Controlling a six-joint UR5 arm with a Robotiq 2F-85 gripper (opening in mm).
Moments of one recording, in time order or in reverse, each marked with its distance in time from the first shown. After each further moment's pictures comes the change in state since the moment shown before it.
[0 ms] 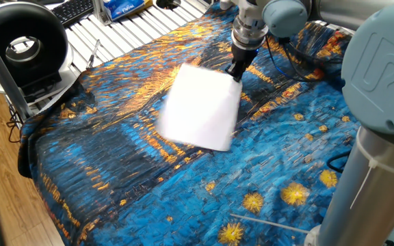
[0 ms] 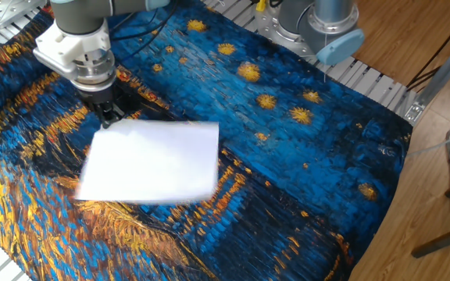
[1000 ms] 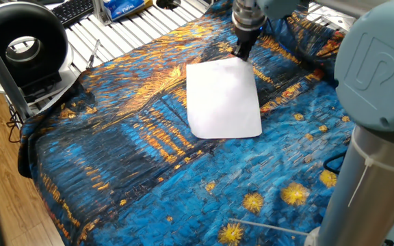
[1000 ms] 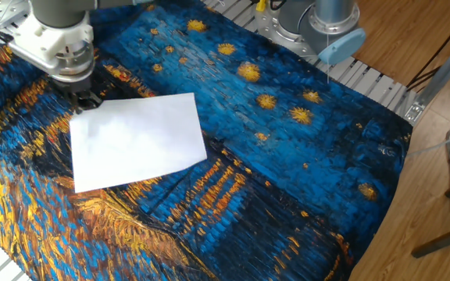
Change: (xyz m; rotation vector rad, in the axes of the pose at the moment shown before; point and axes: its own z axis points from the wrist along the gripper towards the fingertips) arm -0.021 -0.051 -0.038 0.120 0.034 -0.132
